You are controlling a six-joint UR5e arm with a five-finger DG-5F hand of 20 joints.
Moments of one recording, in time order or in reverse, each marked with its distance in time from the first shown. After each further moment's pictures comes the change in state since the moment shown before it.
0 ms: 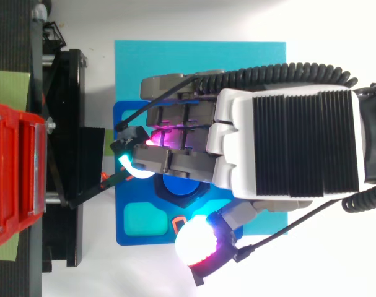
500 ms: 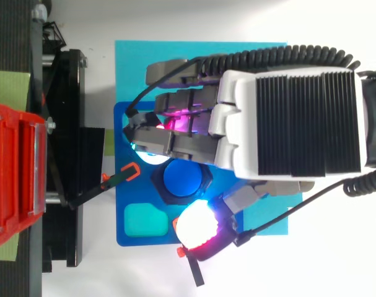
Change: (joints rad) arm -0.018 0.000 0.000 -0.003 -0.005 0.000
